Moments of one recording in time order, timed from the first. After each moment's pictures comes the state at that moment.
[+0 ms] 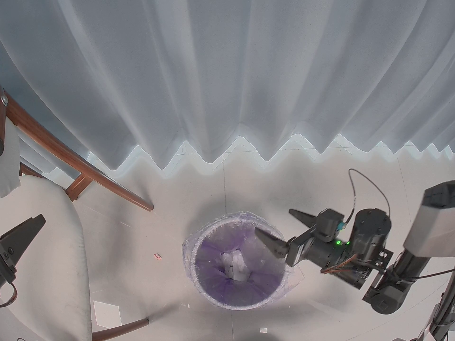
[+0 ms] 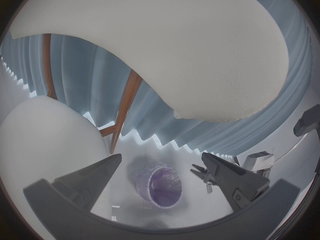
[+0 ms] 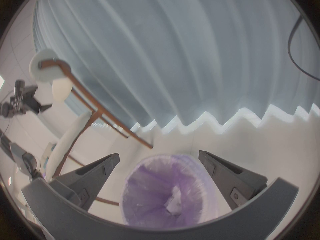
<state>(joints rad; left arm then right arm) 0.02 0.65 -0.41 -0.19 -0.42 -0.45 0.53 2.06 -0.39 -1.53 0.02 0.17</state>
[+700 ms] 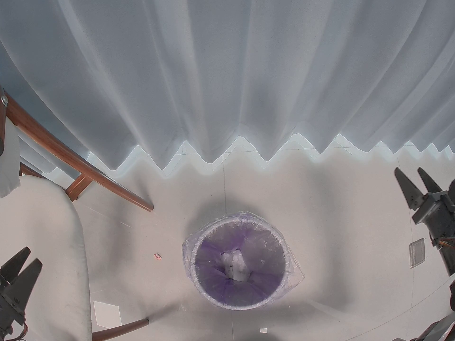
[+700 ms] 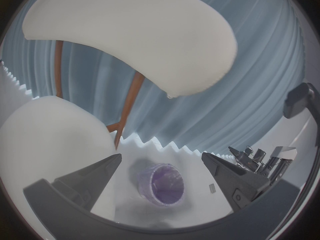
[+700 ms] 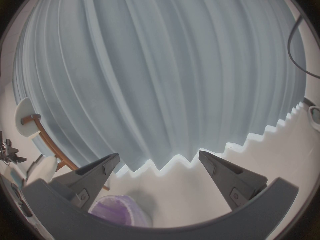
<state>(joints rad) 0.04 0.41 -0.26 -0.19 -0.41 -0.43 0.08 1.35 -0.06 -1.45 -0.02 0.19</state>
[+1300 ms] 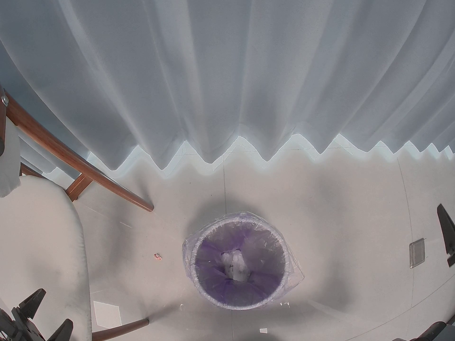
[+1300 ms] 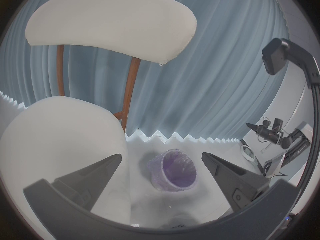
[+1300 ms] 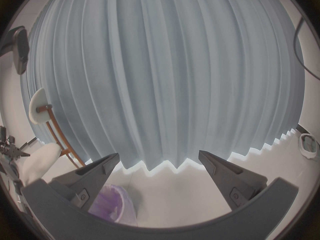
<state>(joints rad) -0.01 0.07 -0.04 -0.07 -0.39 -0.25 -0.05 0.70 -0.03 -0.89 0.08 0.05</state>
